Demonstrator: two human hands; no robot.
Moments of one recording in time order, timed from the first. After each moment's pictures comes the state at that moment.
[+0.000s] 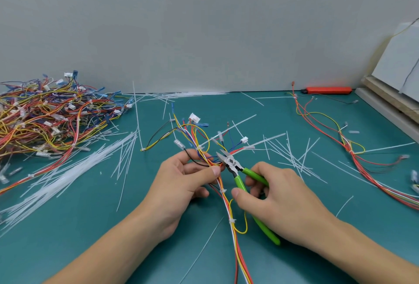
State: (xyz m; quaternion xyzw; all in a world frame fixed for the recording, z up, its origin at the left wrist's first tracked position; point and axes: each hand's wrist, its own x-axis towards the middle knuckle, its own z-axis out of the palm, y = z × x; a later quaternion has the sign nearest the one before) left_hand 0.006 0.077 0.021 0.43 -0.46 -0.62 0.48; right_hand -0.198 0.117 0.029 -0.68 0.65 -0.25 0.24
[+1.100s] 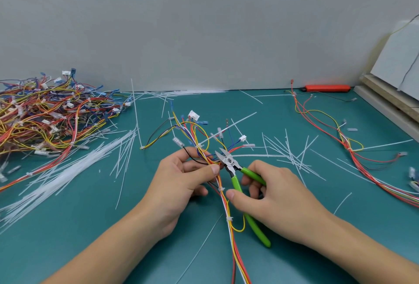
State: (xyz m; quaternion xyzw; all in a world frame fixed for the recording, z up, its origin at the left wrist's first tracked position) left_hand 0.006 0.076 0.019 0.43 -0.46 -0.61 0.48; right_hand -0.197 0.118 0.031 -0.68 0.64 -0.24 0.26
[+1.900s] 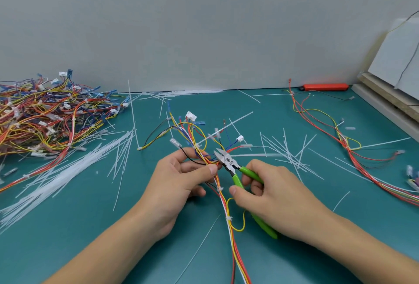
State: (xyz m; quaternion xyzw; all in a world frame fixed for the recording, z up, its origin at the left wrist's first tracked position) left_hand 0.006 0.077 0.021 0.43 -0.46 -0.62 0.47; right_hand -0.202 0.115 0.030 -0.70 0.63 -0.23 0.26
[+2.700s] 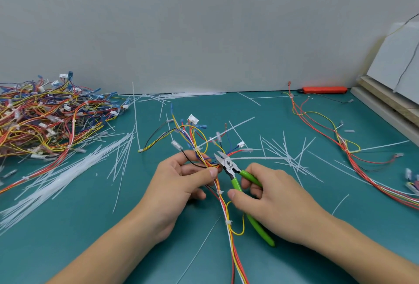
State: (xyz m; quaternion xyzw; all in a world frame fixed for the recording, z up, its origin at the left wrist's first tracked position) left_hand 0.007 0.076 0.018 0.43 -0.47 -0.61 0.46; right_hand -0.200 0.115 0.031 -0.70 0.64 -0.22 0.24
